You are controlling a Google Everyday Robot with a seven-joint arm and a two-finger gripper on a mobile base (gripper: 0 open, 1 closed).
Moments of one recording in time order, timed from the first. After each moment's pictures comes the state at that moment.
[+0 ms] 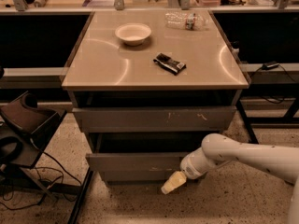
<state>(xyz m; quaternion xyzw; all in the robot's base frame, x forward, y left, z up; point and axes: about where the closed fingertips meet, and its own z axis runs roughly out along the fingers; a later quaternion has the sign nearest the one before) 0.492 -0.105 0.435 -0.39 0.88 0.24 0.13</state>
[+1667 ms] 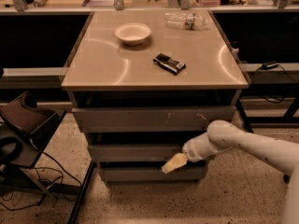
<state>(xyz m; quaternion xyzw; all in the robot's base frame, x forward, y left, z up) 0.561 -0.114 0.456 -0.35 0.88 0.27 0.18</state>
